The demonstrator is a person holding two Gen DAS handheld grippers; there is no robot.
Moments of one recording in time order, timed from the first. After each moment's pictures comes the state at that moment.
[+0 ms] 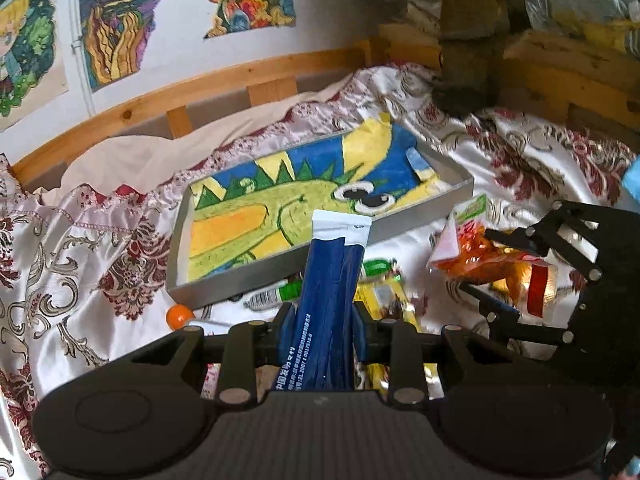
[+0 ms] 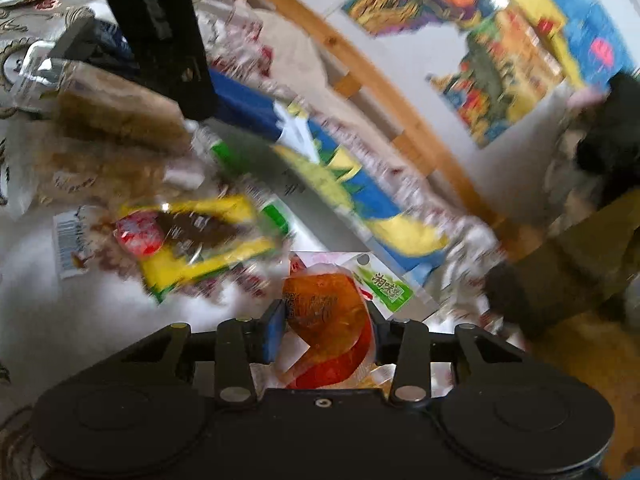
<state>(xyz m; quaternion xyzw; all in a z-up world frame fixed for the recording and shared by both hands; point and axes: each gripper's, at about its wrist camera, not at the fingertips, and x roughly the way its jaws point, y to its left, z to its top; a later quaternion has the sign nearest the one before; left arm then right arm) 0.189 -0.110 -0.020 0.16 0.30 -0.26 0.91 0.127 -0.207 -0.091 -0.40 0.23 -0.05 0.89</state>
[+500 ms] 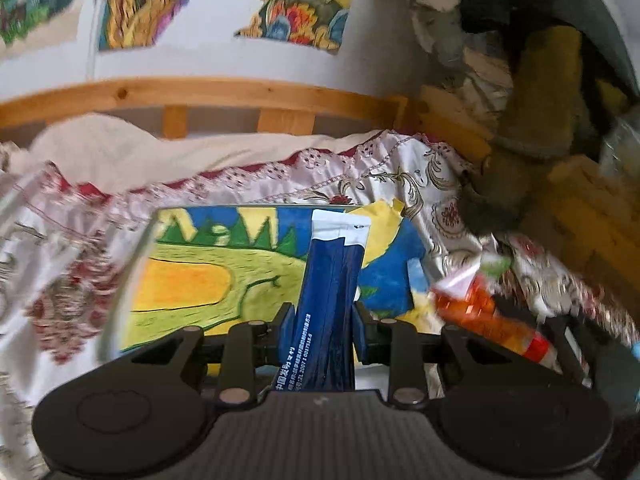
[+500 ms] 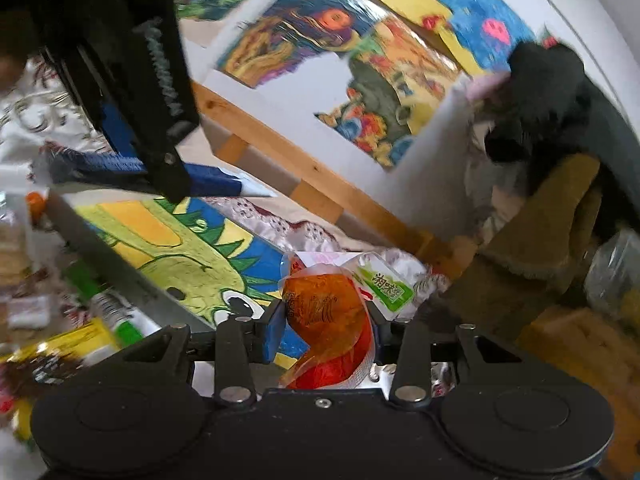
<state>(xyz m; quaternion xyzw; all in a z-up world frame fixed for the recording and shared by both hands) 0.295 -0.155 0.011 -0.01 0.32 -0.27 0.91 0.193 -0.273 -0.042 -0.27 0.16 -0.11 0.94</state>
